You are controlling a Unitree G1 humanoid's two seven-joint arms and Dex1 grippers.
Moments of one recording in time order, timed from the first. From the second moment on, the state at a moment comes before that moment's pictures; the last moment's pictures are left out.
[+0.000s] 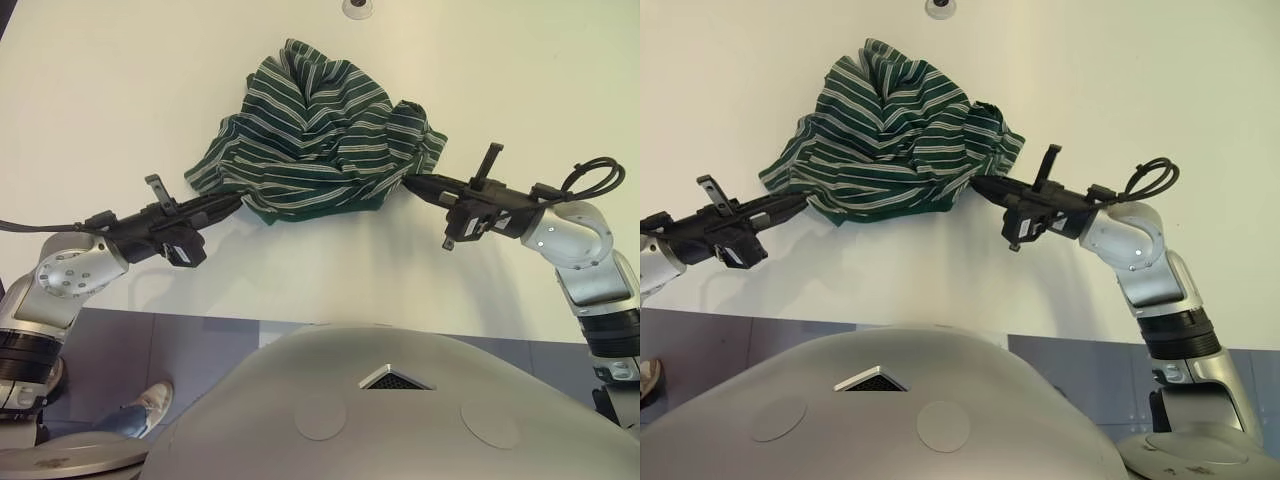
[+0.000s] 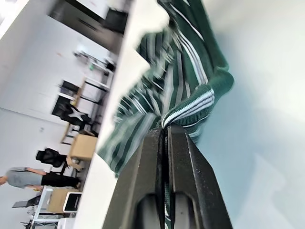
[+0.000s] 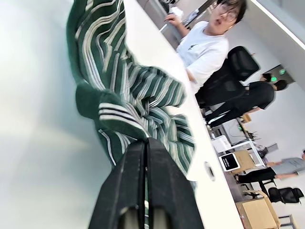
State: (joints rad) left arm 0.32 1.02 -0.09 -0.03 -0.15 -0.93 -0.52; right arm 0.15 -0.74 0.15 -0.21 -0.03 -0.54 0.69
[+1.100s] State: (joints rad) left arm 0.21 0.80 -0.22 0.18 0.04 -0.97 -0.95; right arm 0.11 -0.73 0.23 -0.04 -0.06 -0.59 0.92
